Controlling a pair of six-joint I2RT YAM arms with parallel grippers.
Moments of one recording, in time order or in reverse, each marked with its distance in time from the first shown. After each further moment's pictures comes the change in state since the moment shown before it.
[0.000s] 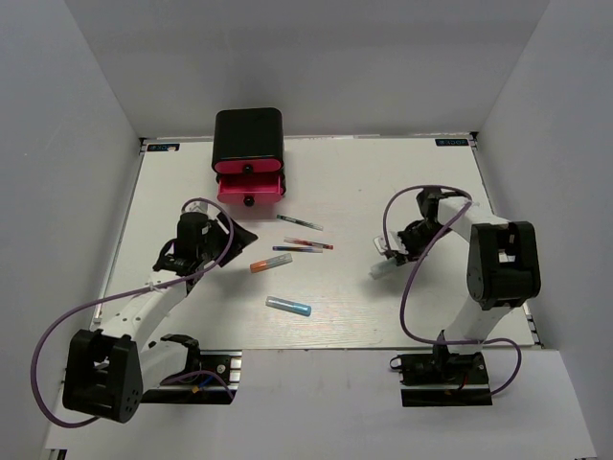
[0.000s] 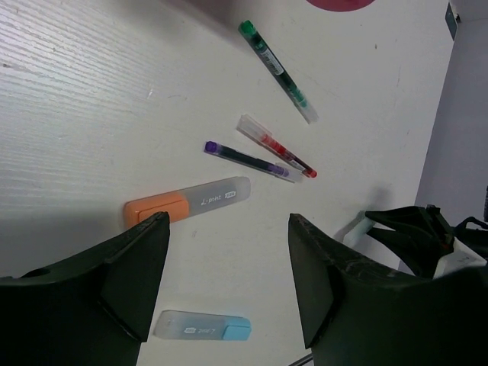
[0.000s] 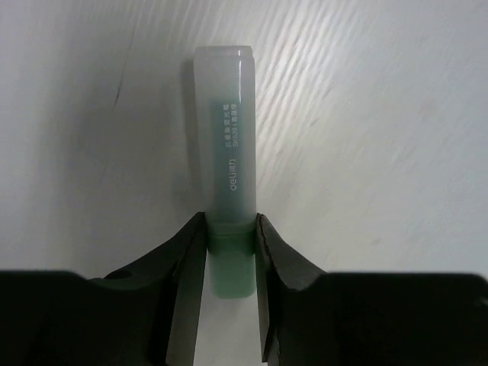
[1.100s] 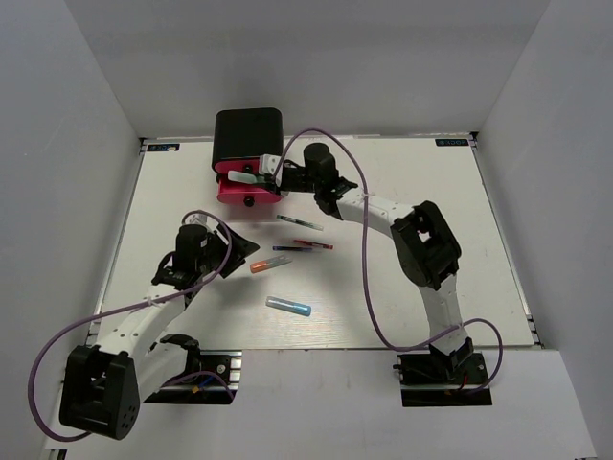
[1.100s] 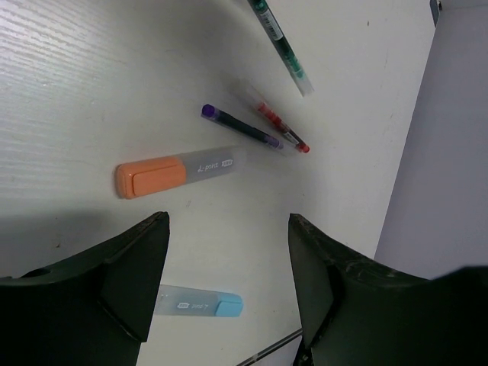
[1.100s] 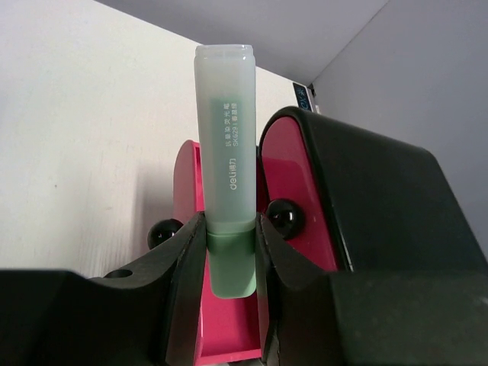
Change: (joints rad) left arm -0.008 -0.085 -0.105 0.035 0.050 -0.081; right arm 0.616 0.376 0.544 1.384 -0.175 1.354
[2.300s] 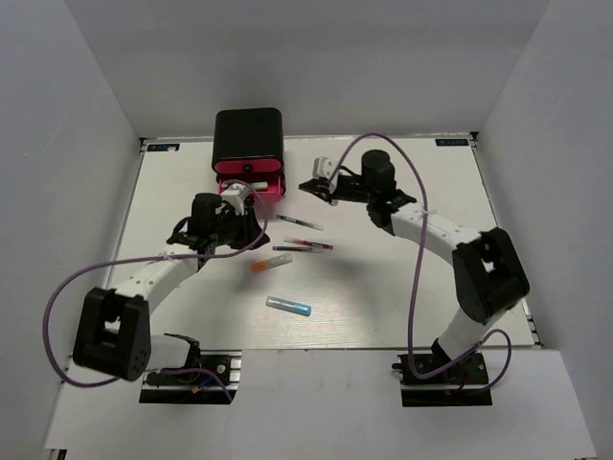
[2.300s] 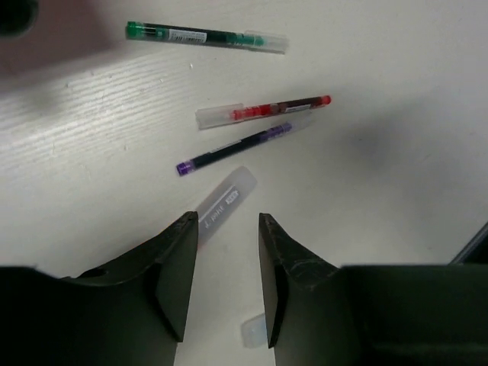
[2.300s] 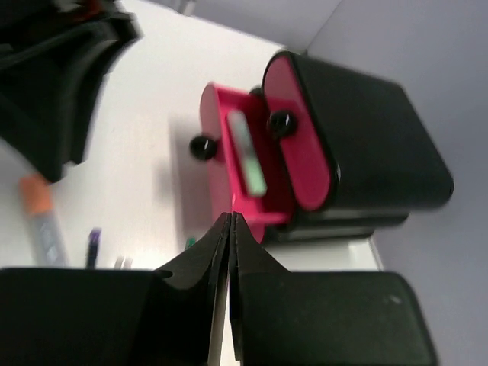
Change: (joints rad) left arm -0.033 0.270 0.245 0.000 0.187 0.621; right arm -0.123 -0.375 -0.404 0.000 -0.079 0.047
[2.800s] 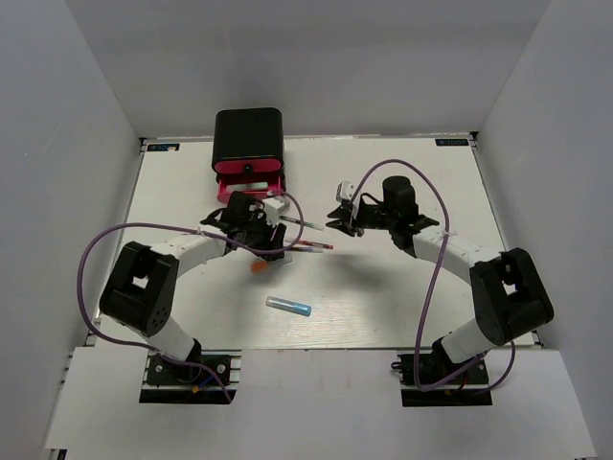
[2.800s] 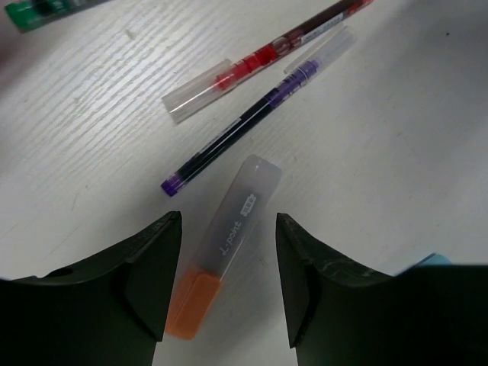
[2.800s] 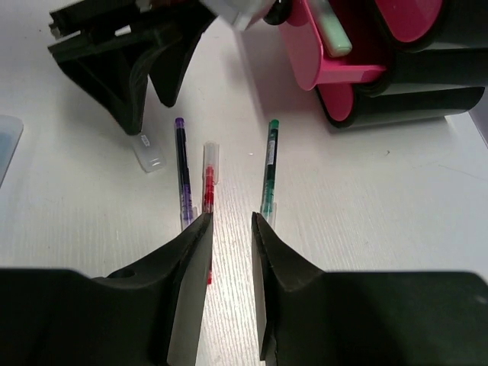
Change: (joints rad) left arm -0.143 0.322 0.171 -0.108 -0.040 0.436; right arm -0.124 -0.216 -0.345 -0.140 -0.034 0.016
